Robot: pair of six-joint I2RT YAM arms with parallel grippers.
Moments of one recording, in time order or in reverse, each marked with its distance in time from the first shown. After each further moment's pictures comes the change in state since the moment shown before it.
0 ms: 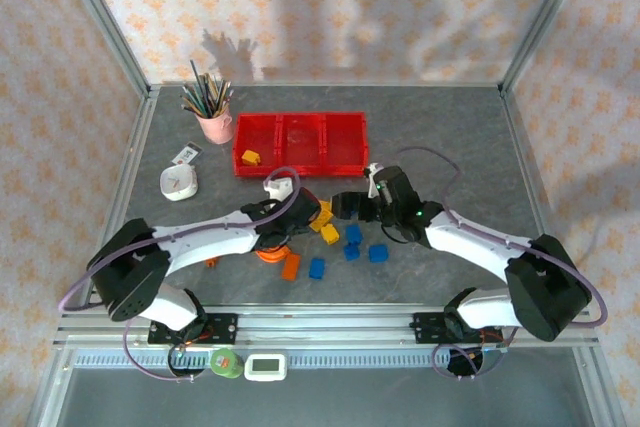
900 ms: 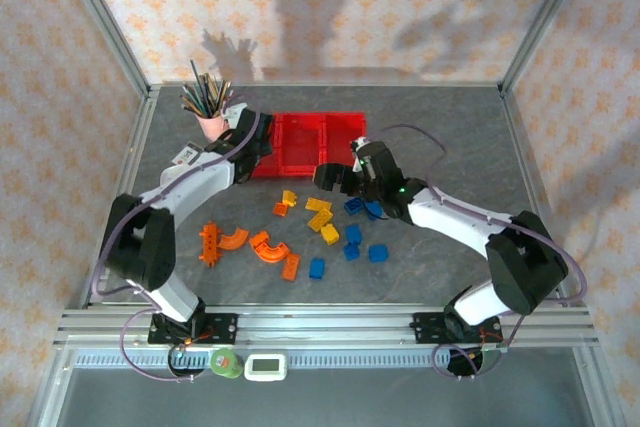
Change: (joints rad) left arm 0.503 0.211 0.369 0.072 -0.013 0.371; right arm 0.016 0.172 0.227 0.032 0.027 0.117
